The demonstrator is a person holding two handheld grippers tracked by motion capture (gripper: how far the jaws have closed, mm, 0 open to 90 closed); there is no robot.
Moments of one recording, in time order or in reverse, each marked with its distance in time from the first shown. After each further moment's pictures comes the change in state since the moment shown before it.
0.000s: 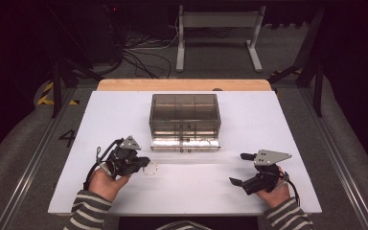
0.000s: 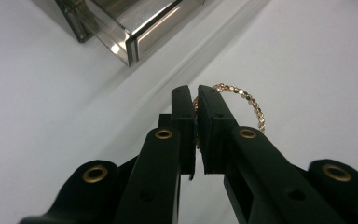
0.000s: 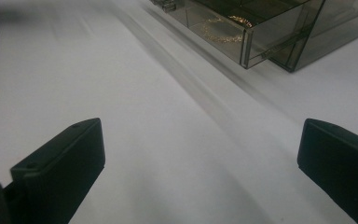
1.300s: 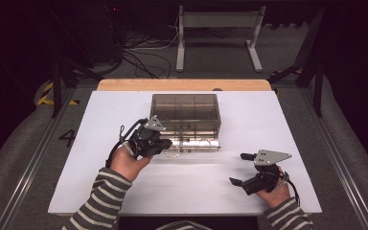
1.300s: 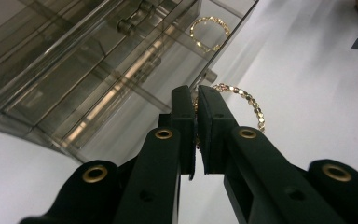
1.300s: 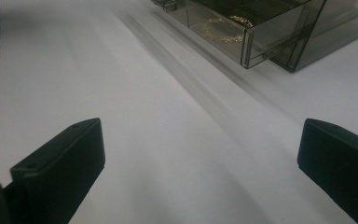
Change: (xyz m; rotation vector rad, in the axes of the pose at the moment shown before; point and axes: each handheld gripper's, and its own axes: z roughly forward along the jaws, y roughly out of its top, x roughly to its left) left arm -0.019 0.080 0.009 -0.055 -0.035 0.120; right arm 0.000 0.000 0.000 0.000 0.003 0.001
